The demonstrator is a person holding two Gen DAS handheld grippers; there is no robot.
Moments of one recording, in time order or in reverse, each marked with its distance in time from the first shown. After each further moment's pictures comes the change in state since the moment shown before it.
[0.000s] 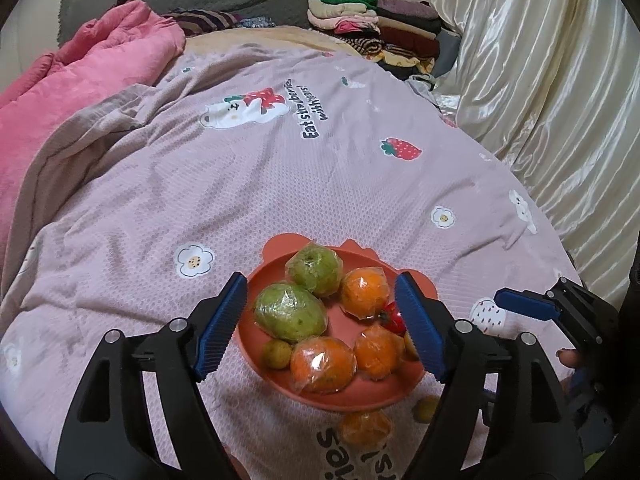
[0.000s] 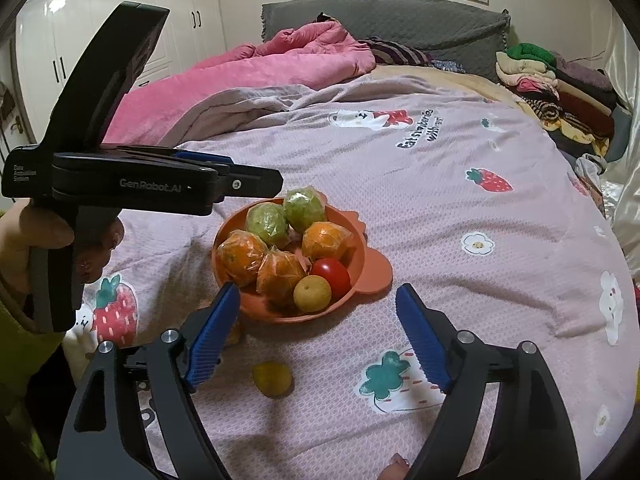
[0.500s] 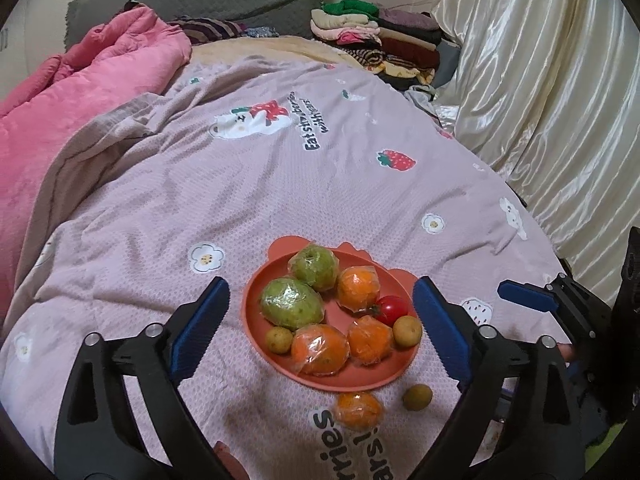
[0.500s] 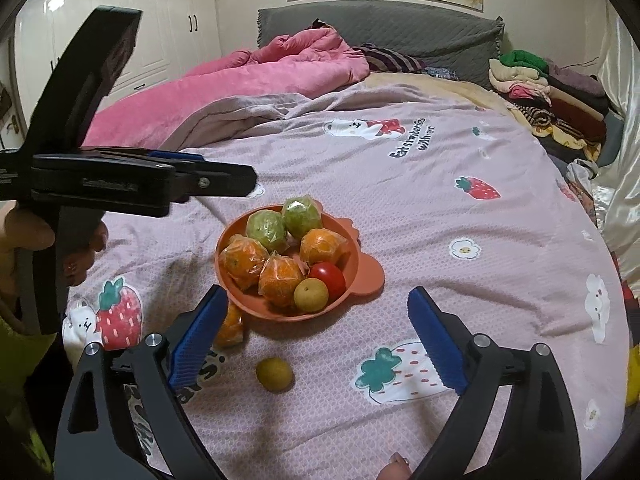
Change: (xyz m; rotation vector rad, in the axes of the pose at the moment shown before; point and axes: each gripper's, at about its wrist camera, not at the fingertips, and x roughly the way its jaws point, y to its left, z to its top) left arm -0.029 -0.001 -0.005 -0.016 -0.040 0.005; right arm -0.015 0.005 0.001 -0.003 -0.020 -0.036
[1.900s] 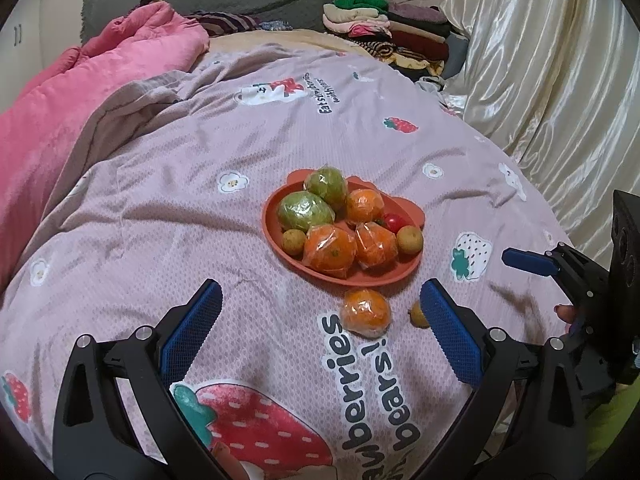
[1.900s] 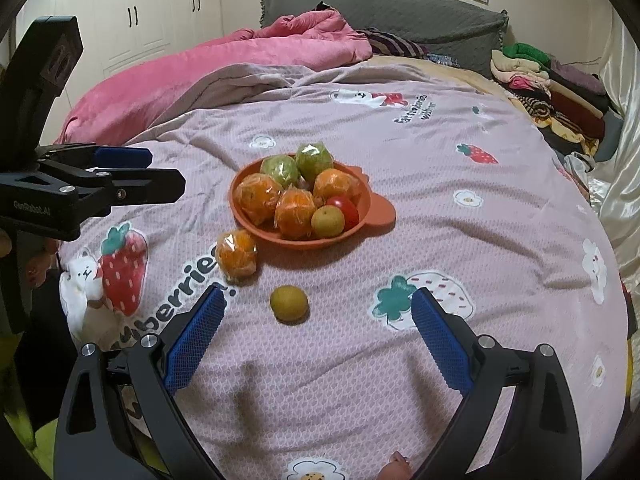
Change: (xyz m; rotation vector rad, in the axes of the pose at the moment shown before) left arm -0.035 -0.005 -0.071 -0.007 0.020 0.053; right arm -0.008 0.018 -0.043 -0.029 0.068 -0.017
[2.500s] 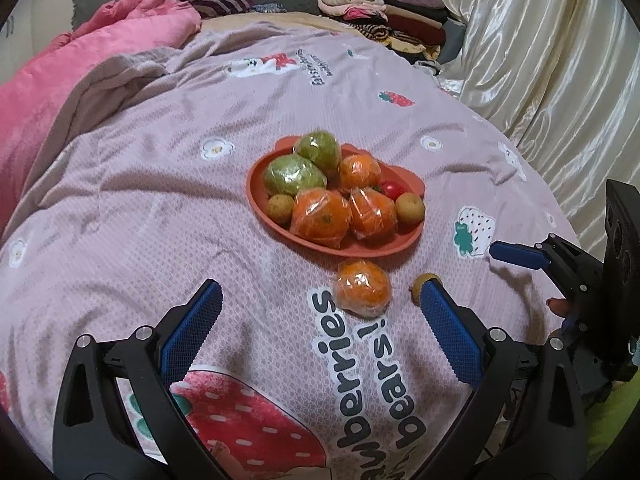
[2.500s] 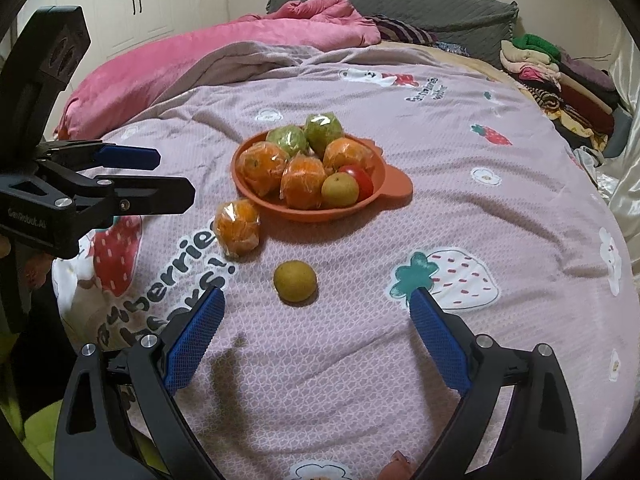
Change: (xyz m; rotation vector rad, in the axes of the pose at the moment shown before) left arm 0.023 0.000 -0.018 -0.006 0.060 -0.034; right arm 0.023 0.002 -0.013 -0.017 0.051 0.024
